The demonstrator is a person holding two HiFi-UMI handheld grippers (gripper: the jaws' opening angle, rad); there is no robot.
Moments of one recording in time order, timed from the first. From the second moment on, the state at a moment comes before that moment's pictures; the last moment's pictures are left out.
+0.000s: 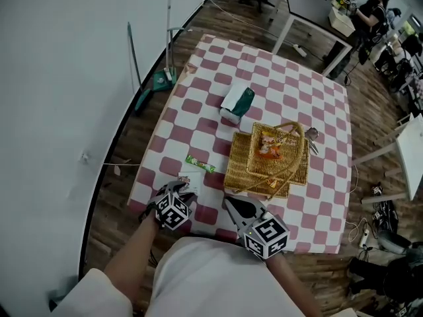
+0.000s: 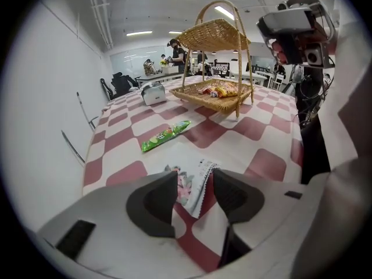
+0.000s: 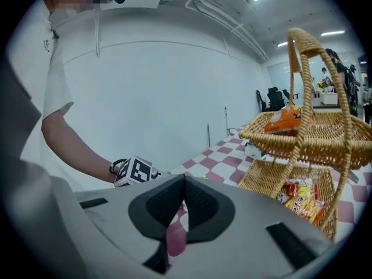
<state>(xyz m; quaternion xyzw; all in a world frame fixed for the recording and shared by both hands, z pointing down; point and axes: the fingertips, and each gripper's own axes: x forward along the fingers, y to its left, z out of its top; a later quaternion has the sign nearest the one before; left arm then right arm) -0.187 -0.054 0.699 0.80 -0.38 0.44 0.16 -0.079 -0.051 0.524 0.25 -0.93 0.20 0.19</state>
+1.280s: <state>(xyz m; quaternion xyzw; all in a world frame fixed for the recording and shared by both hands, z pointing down) -0.189 -0.073 0.679 0.81 -0.39 0.39 0.19 -0.067 -0.058 0.511 0.28 -0.93 0.19 0.17</state>
